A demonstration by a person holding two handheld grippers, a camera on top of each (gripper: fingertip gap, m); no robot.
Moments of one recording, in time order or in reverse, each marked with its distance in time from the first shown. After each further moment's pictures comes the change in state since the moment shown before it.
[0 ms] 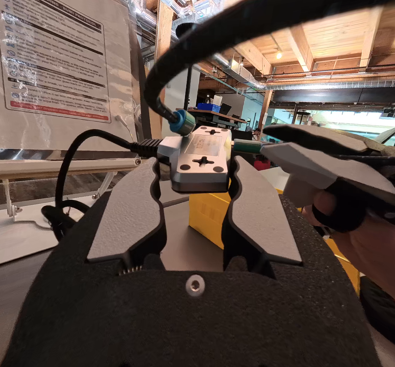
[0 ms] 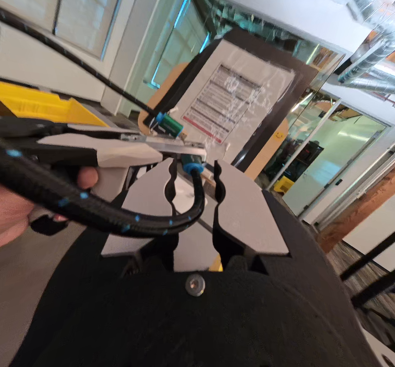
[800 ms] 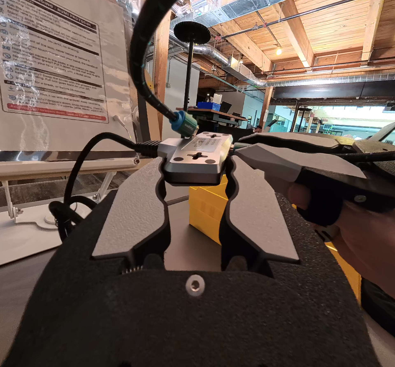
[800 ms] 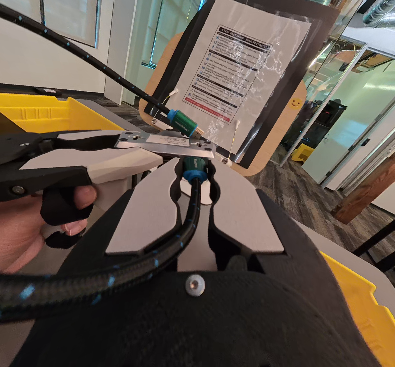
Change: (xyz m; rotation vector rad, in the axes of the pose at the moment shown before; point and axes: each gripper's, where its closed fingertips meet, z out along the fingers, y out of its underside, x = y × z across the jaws) left arm 0.004 0.004 -0.001 -0.005 0.003 0.022; right arm -0.004 0.016 0.014 -0.116 0.001 0.154
